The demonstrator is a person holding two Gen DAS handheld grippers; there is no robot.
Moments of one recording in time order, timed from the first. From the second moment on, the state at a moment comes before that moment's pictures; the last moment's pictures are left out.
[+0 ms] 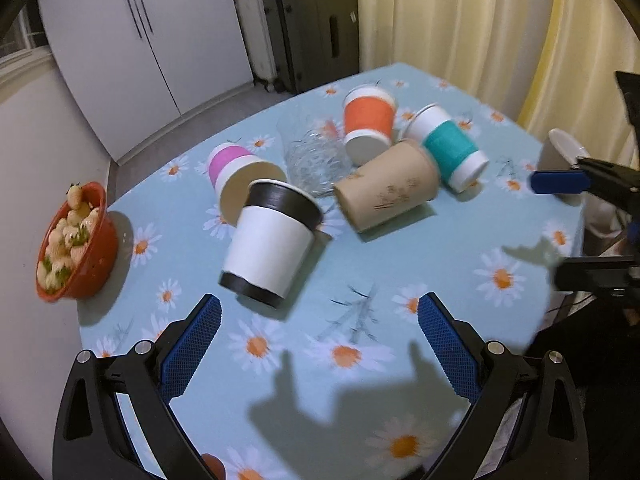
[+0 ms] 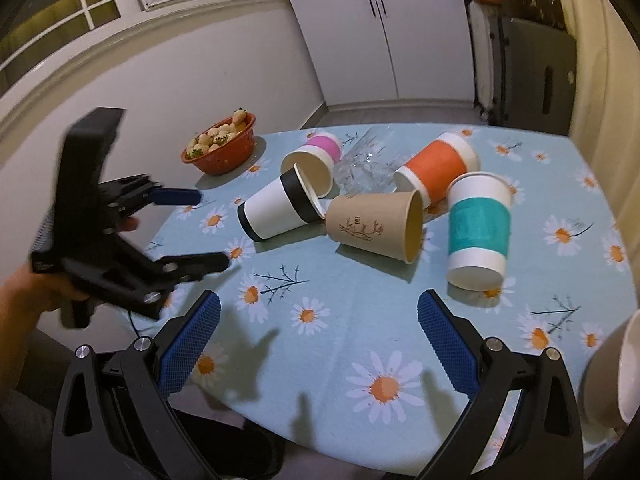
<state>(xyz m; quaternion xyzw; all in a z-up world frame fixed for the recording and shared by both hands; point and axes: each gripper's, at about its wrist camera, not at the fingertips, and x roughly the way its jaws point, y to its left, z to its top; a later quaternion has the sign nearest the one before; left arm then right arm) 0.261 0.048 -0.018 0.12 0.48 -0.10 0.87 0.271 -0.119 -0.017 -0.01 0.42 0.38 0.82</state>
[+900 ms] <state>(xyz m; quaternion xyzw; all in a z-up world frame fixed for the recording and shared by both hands) 0.351 0.064 -0.072 0.17 0.57 -0.13 0.80 0.308 -0.134 -0.031 0.09 0.48 0.42 0.76</state>
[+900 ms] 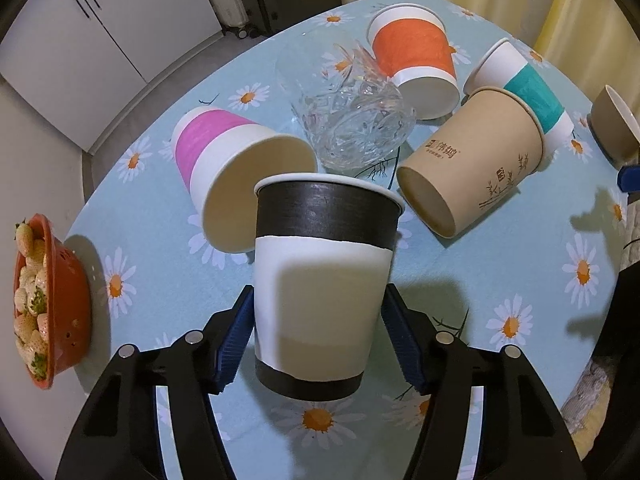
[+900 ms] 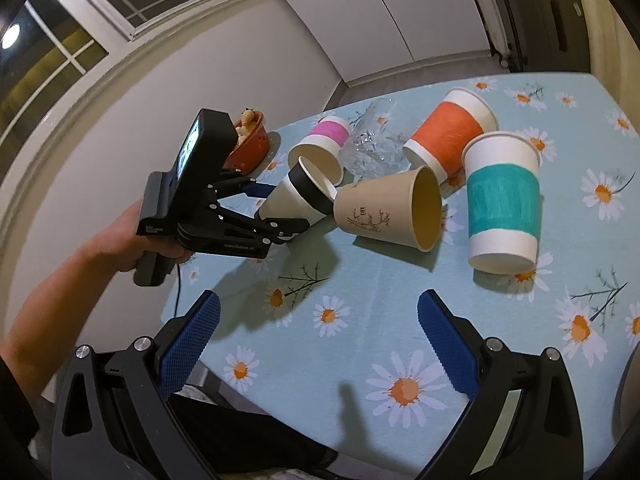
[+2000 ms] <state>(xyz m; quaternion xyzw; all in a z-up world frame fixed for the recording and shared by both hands) 0.231 0.045 -0.039 -0.22 0.53 -0.06 0.82 0.304 -0.162 -0.027 0.15 0.54 0.45 0.70</state>
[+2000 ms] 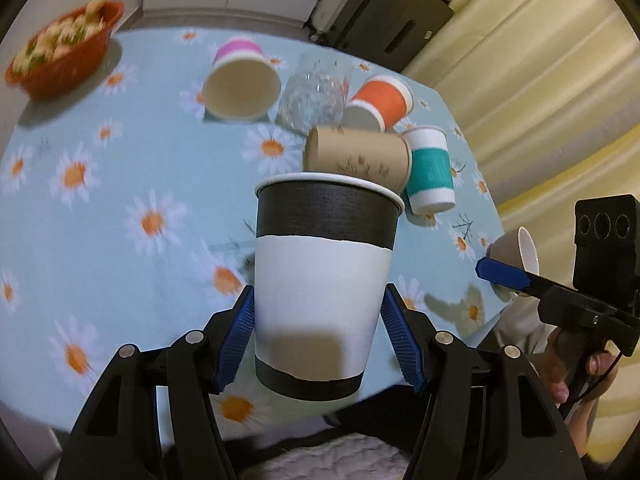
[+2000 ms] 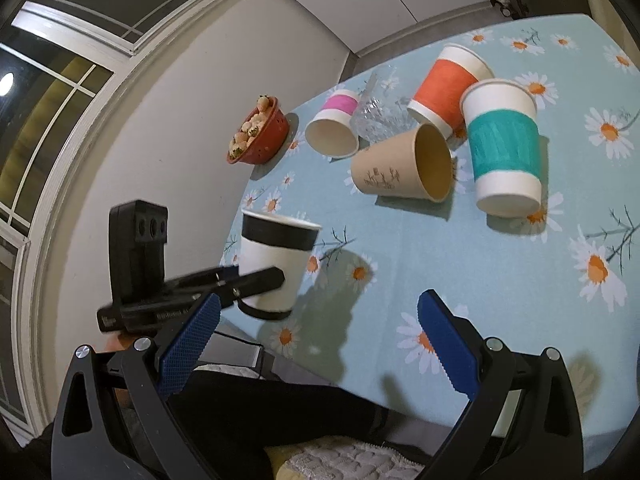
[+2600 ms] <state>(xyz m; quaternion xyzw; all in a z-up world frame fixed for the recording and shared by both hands) 0.209 0.010 -0.082 -0.32 0.52 -0.02 0.79 0.296 -0.184 -0.040 0.15 0.58 0.42 0.69</state>
